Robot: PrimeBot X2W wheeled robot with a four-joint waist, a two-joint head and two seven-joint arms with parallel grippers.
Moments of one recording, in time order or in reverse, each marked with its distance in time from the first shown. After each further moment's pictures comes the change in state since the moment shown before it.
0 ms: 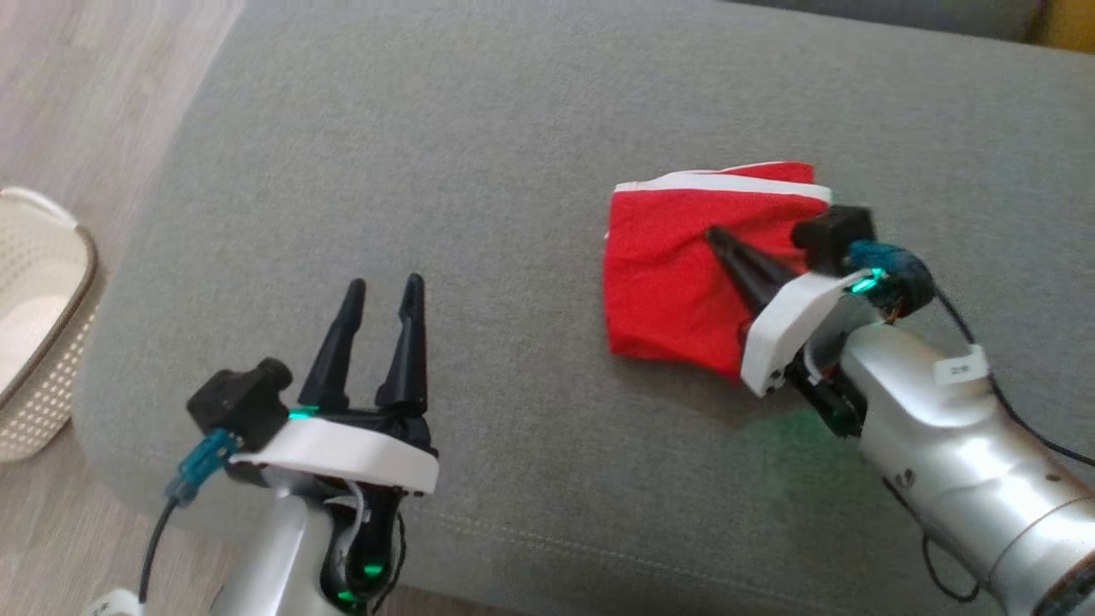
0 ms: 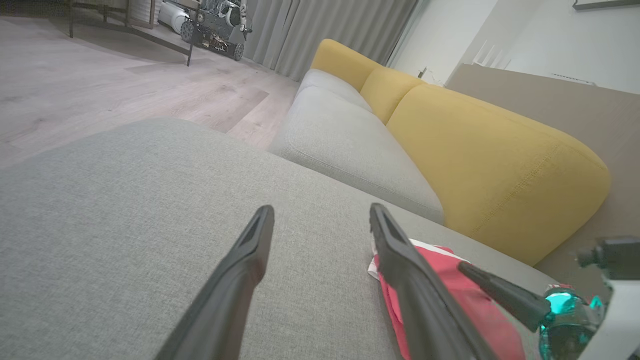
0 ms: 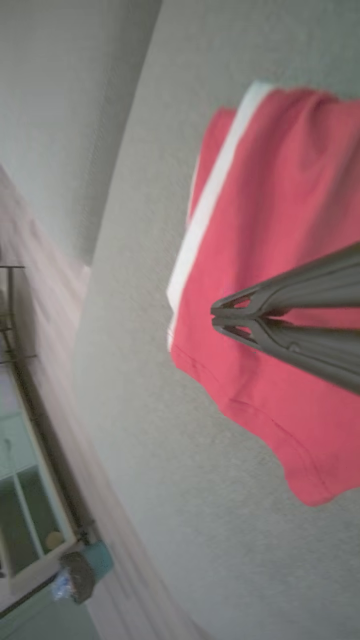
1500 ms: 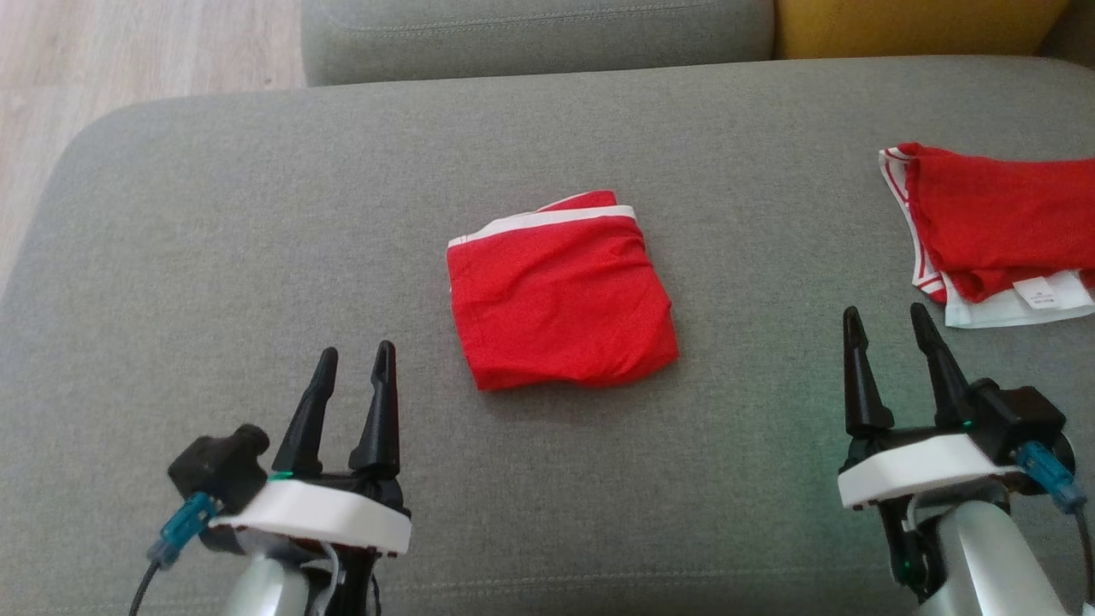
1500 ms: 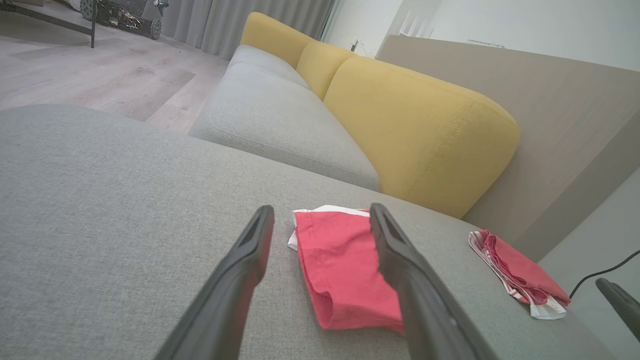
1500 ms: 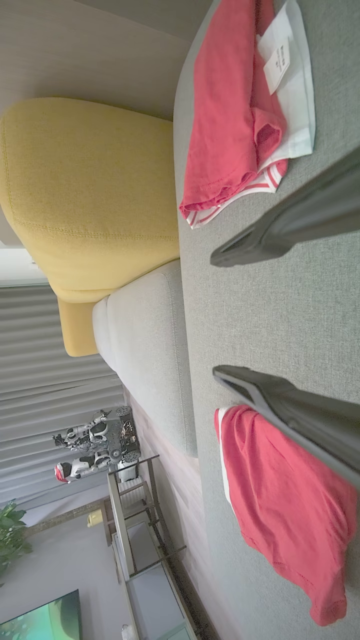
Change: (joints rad) left arm 0.130 0.001 0.082 0.000 0.049 -0.044 0.000; right arm 0.644 0.185 -0.929 -0.546 -0.564 0.000 -0.092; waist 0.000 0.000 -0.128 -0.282
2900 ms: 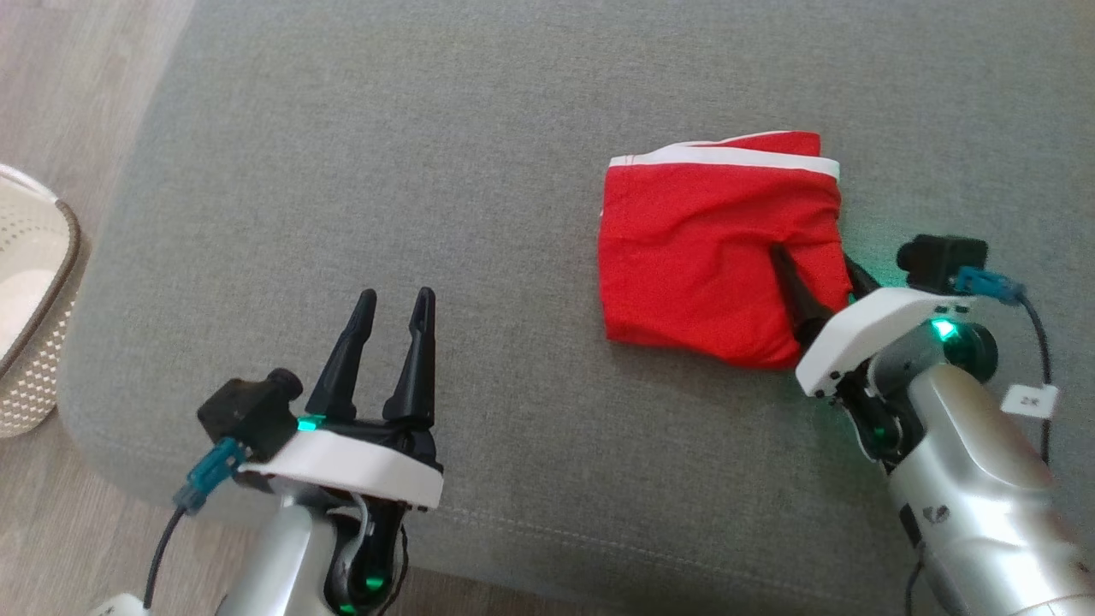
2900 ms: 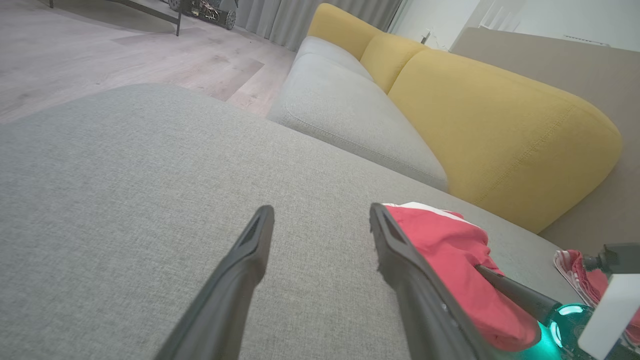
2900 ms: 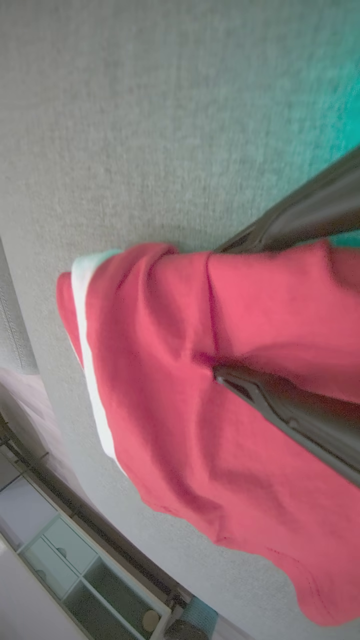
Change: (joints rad) left arm -0.111 0.000 -0.078 0.006 -0.021 0.002 0.000; right arm -0.387 -0.096 0.265 0.380 0.384 0.000 0.292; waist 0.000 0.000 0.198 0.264
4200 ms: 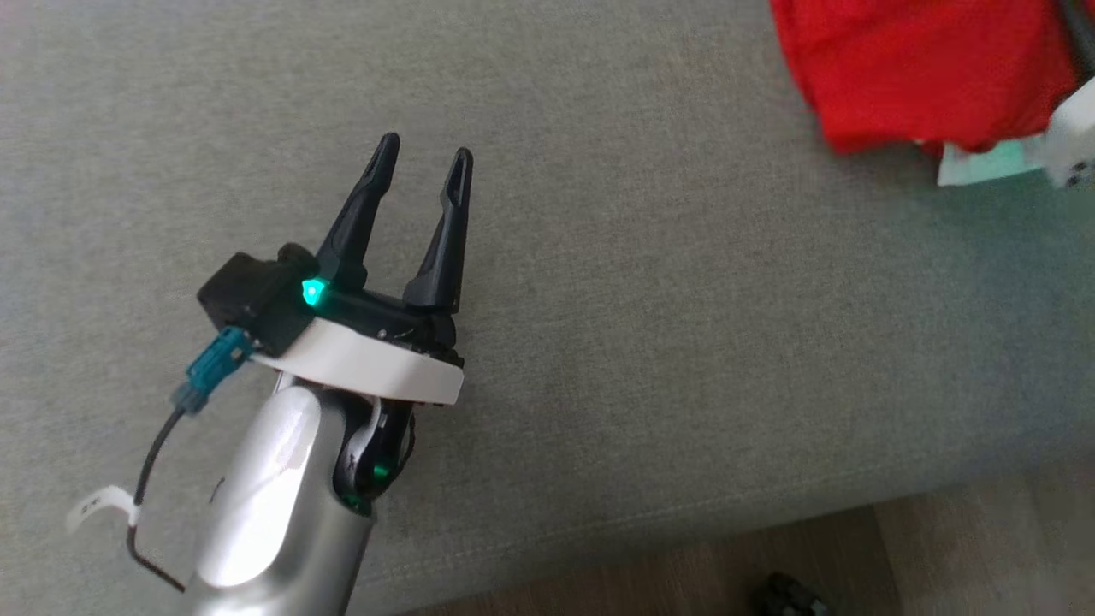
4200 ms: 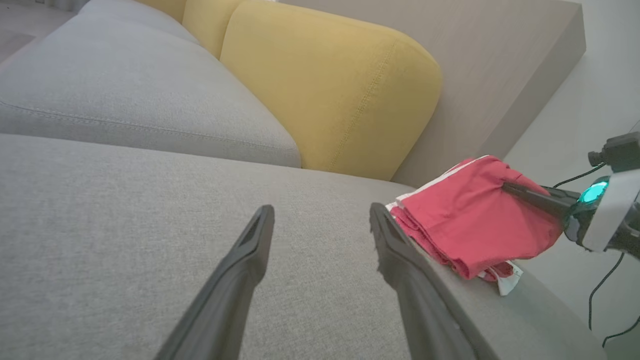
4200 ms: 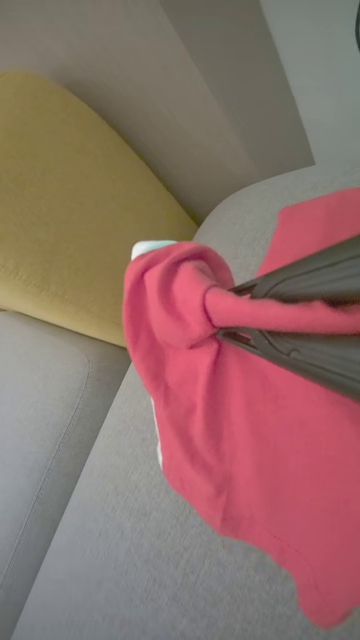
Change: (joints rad) left arm -0.228 -0.001 -0.028 -0.029 0.126 -0.055 -0.007; right arm -0.408 -0.439 0.262 -0.032 -0.223 0.000 -0.100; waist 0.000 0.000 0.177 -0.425
